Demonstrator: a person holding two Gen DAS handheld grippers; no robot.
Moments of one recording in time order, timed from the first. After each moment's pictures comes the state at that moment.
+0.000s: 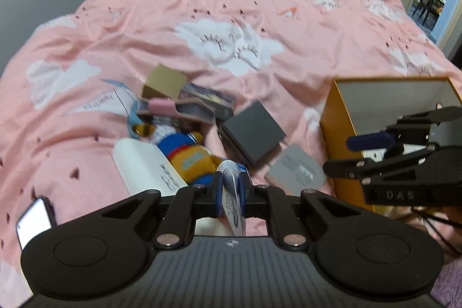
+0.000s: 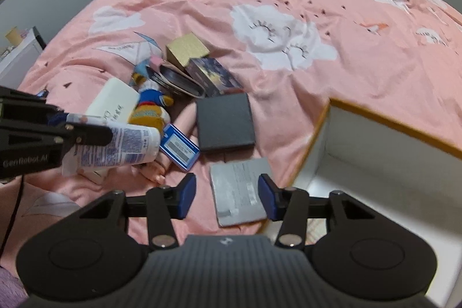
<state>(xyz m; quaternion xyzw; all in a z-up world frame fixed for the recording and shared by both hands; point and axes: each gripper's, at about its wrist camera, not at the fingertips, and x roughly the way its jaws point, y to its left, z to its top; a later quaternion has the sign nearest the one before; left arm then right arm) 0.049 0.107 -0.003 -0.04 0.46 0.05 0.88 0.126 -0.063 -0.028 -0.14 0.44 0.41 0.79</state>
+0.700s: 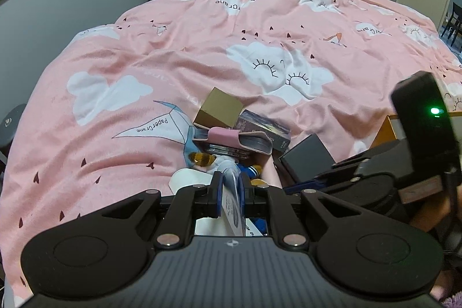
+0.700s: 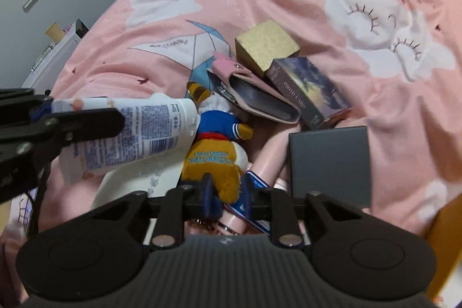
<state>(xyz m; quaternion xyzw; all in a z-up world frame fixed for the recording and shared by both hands) 0.062 0.157 -0.002 -0.04 0.44 0.12 0.89 0.163 0.055 -0.082 -0.10 0.50 0.51 0.70</state>
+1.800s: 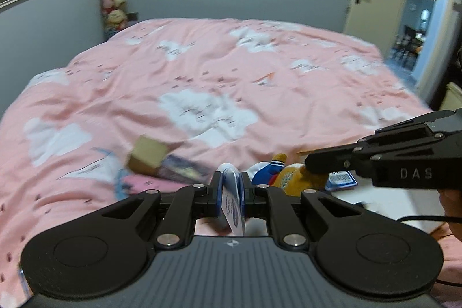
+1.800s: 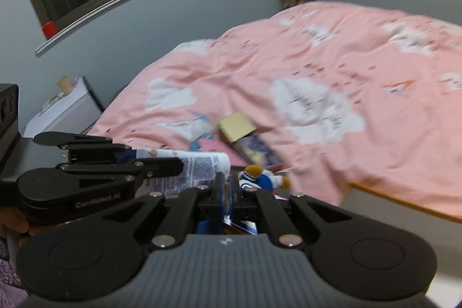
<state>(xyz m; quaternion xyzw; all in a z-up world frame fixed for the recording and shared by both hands) 0.051 0.082 0.052 -0.06 0.35 0.01 0.93 0.135 -0.093 0.067 -0.06 0.36 0.47 0.80</state>
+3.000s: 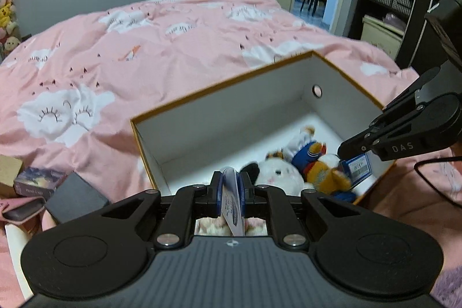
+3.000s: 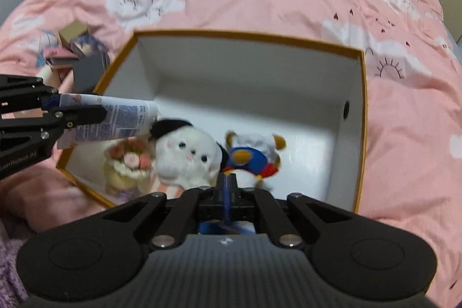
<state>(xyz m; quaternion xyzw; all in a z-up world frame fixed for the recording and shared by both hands) 0.079 -0.065 -0.034 0.03 0.38 -0.17 0.91 0.150 -0.264 -0.019 -0.15 0.50 0.24 0.82</state>
